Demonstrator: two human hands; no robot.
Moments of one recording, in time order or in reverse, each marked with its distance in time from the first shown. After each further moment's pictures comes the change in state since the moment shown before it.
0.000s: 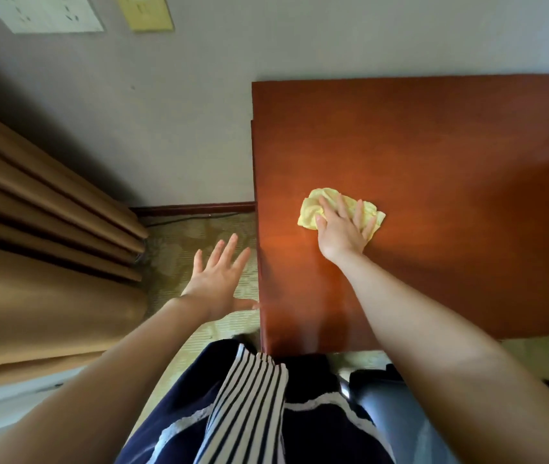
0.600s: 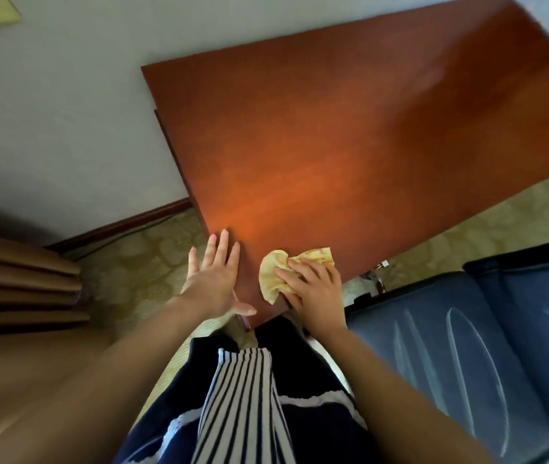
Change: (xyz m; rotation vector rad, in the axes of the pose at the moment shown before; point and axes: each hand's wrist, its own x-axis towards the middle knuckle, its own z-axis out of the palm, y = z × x) left_hand -0.001 0.021 0.009 0.232 -0.156 0.282; right_hand -0.188 0.020 0.073 -0.036 0.452 -0.155
